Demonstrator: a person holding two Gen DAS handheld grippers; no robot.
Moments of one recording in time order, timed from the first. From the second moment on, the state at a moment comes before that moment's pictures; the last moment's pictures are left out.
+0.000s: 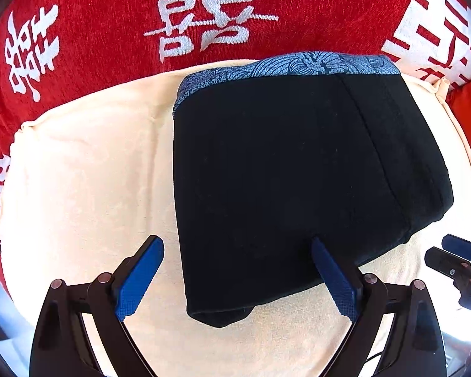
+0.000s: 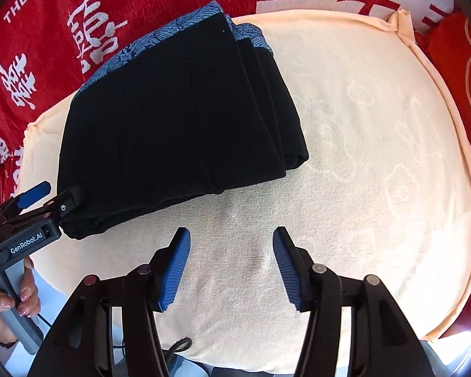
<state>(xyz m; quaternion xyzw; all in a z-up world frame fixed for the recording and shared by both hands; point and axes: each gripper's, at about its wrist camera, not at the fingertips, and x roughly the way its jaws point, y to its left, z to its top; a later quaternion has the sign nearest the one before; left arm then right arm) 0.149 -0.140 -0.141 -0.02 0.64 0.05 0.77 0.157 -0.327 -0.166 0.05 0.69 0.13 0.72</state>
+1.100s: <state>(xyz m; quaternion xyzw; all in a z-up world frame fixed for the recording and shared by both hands) 0.206 -0.047 -0.143 -0.16 0.65 0.00 0.75 0.269 -0.353 -0.166 0.11 0.68 0.21 0.69</state>
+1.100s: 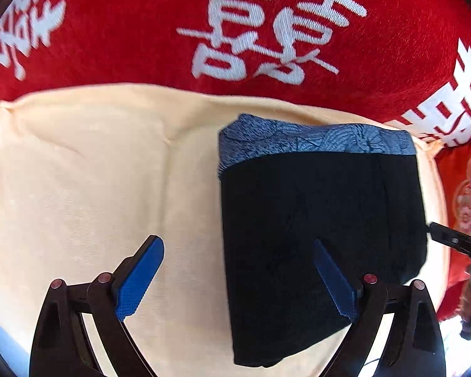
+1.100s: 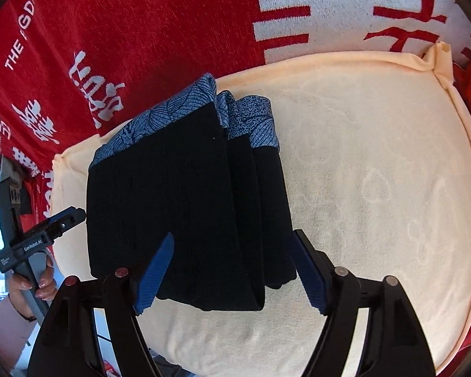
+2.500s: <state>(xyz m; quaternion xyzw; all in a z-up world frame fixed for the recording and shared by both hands) 0.145 -0.054 -0.104 -0.22 0.64 -0.10 0.73 0.198 -0.337 -0.176 0.34 0.69 0.29 0.58</state>
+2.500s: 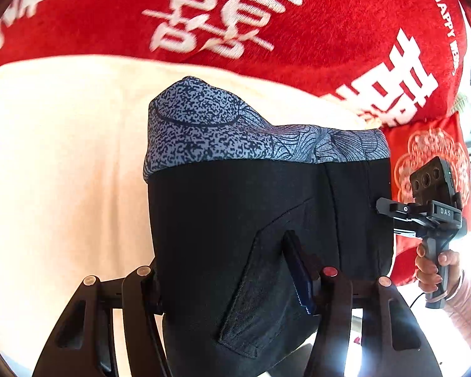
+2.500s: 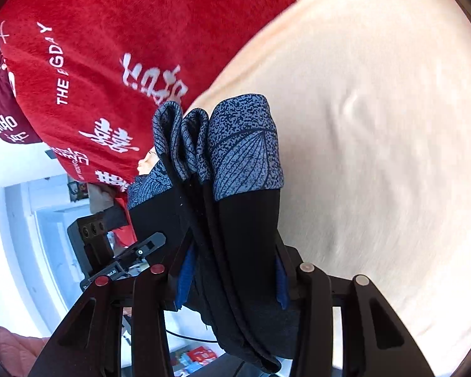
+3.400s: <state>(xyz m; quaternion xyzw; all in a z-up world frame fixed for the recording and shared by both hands) 0.062 -0.071 -0.085 -0.03 0.67 0.01 0.74 0.110 -0.320 -0.131 0.16 0.71 0.10 0.68</state>
